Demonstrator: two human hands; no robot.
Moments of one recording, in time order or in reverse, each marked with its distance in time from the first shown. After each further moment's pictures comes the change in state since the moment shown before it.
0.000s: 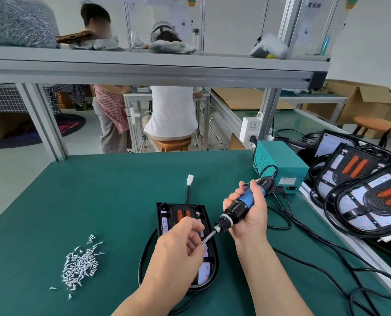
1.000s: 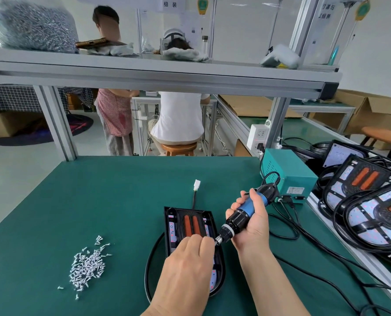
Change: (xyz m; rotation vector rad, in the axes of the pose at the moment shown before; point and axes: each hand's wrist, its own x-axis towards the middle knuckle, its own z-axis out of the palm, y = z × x) left_hand -0.008 -0.002 0.009 0.609 0.218 0.451; right_hand -0.002 0.010 0.002 -0.144 0.067 -0.009
